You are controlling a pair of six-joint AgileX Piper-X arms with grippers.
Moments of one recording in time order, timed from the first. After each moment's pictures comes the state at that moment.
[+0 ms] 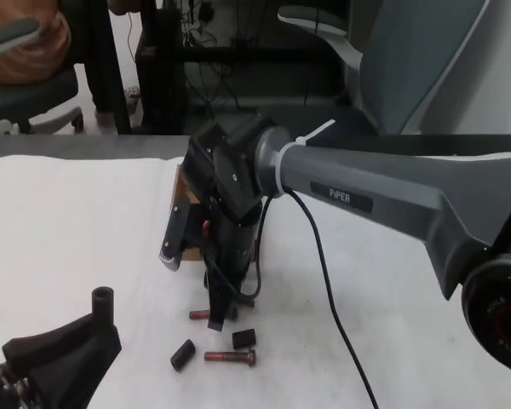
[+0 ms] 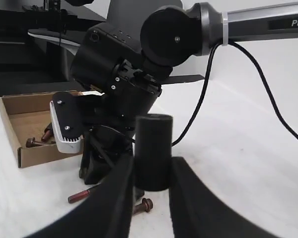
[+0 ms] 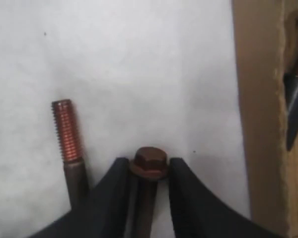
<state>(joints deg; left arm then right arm) -20.7 2.7 -7.4 17.6 18.9 -10.2 43.1 129.7 -103.8 53.6 -0.4 -36.9</state>
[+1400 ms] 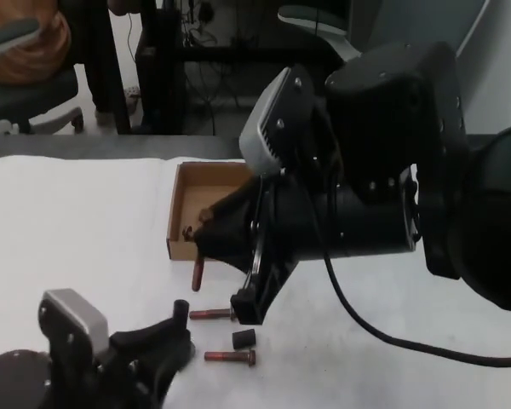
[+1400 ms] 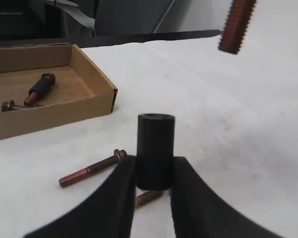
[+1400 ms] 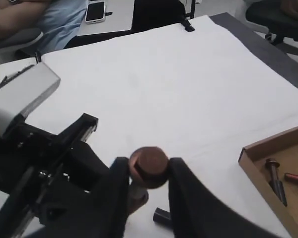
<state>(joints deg) -31.4 60.0 0.6 -41.8 8.9 -7.6 47.0 76.7 -54.5 10.1 -19.2 -7.4</state>
